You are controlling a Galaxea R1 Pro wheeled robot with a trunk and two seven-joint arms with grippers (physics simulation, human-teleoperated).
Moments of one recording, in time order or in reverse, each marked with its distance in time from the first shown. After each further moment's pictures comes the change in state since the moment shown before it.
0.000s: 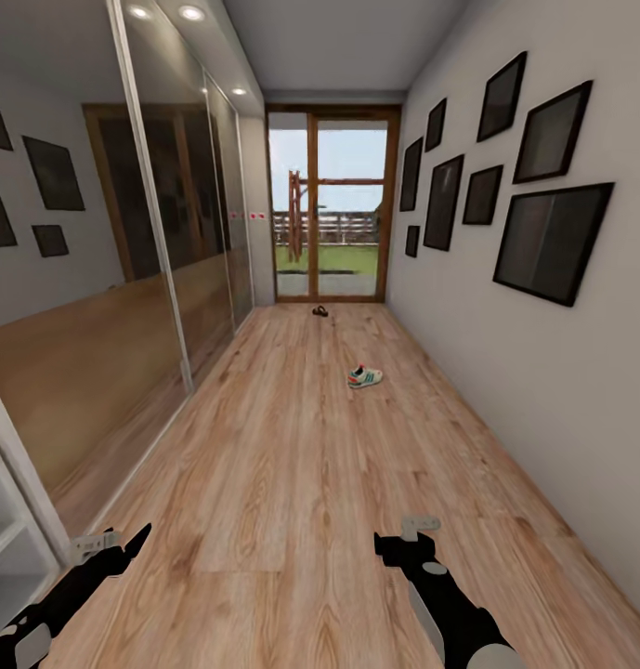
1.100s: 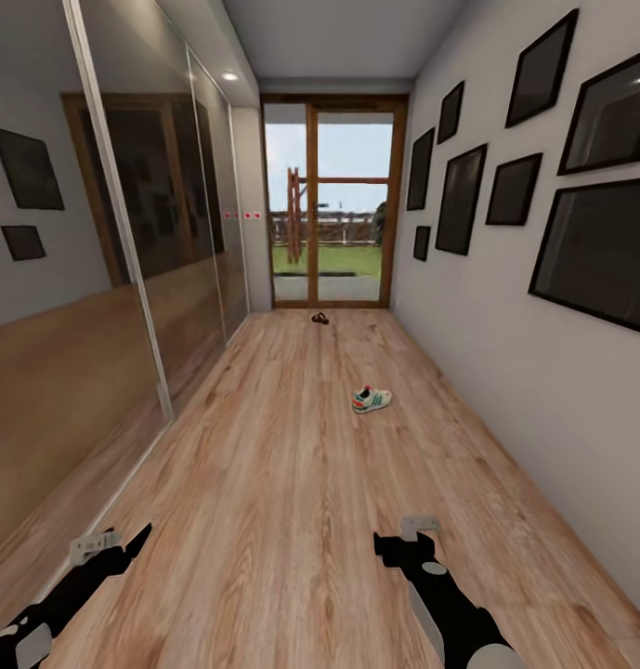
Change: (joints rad) left arm 0.000 -0.002 0.000 0.000 0.000 -0.001 0.000; right arm 0.000 0.000 0.003 0.000 0.001 0.000 0.000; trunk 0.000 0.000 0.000
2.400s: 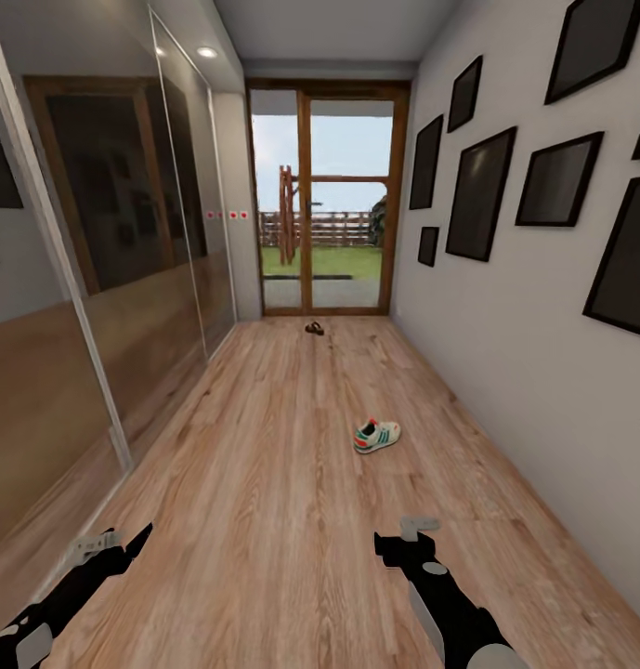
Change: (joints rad) left arm 0.000 -0.001 0.000 0.000 0.000 0.000 -0.001; right arm 0.000 0.000 -0.004 -0.001 -0.001 0.000 0.000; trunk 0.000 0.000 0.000
